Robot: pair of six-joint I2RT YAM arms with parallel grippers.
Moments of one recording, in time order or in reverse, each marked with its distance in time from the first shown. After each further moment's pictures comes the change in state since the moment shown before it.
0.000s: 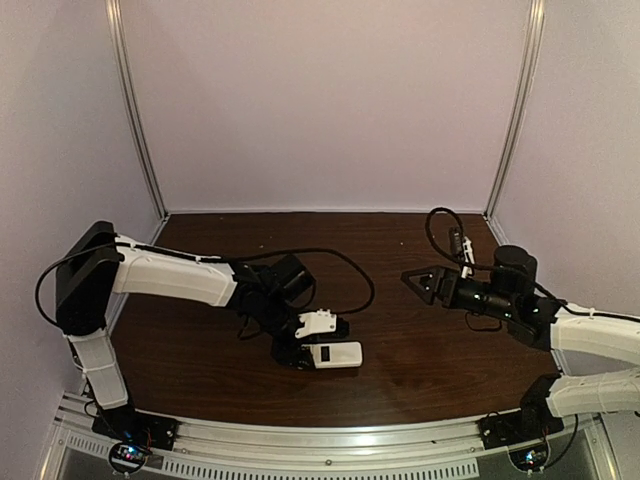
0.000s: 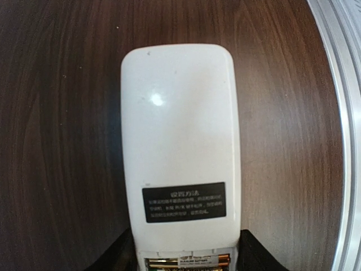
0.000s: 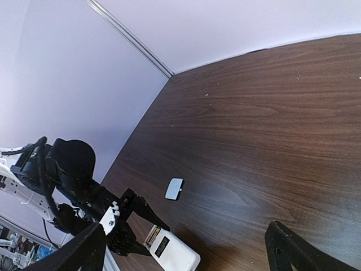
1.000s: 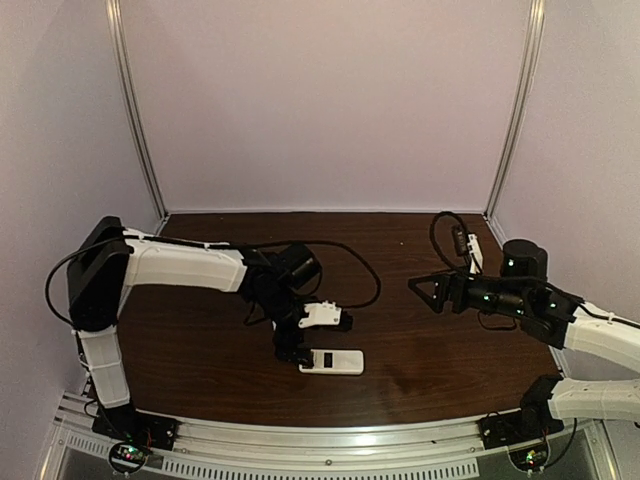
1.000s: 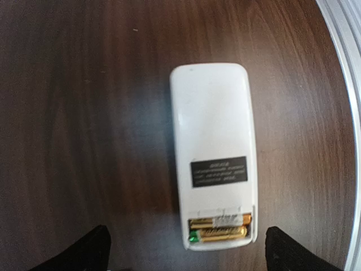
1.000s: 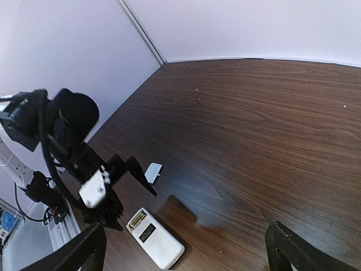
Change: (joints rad) left arm 0.016 0.117 0.177 -0.164 -0.016 0.139; right arm -0.001 -0.143 0.058 -0.254 0.026 -0.251
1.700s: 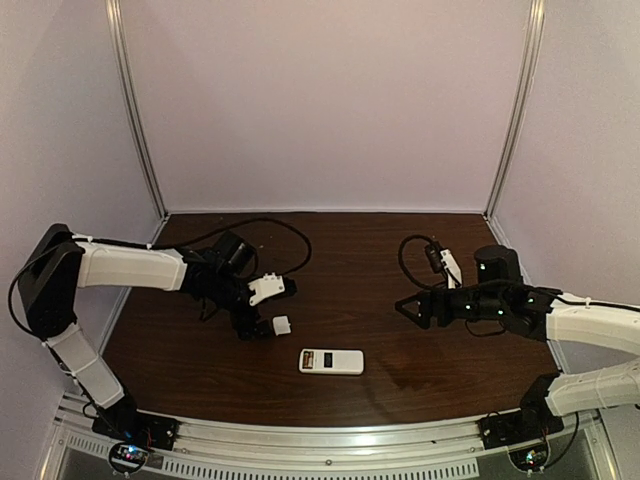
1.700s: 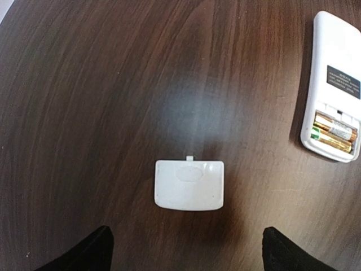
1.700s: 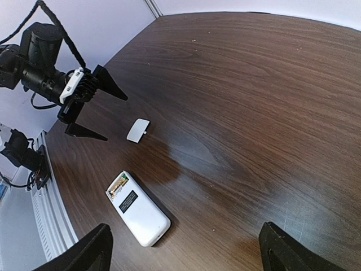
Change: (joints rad) left arm 0.272 -0.303 -0.373 0.267 -0.101 -0.130; right arm 0.037 0.183 0.021 -0.038 -0.036 -0.104
